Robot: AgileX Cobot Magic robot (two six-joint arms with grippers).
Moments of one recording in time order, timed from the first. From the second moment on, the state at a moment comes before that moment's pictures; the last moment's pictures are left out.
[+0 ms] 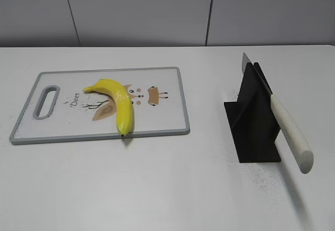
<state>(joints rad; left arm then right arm) -0.03 0.03 -0.49 -0.08 1.09 0.17 0.33 0.96 -0.96 0.14 1.22 0.15</state>
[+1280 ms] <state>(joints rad) -0.03 0.03 -0.49 -0.08 1.09 0.17 0.36 1.69 -1.07 0.22 1.17 0.21</state>
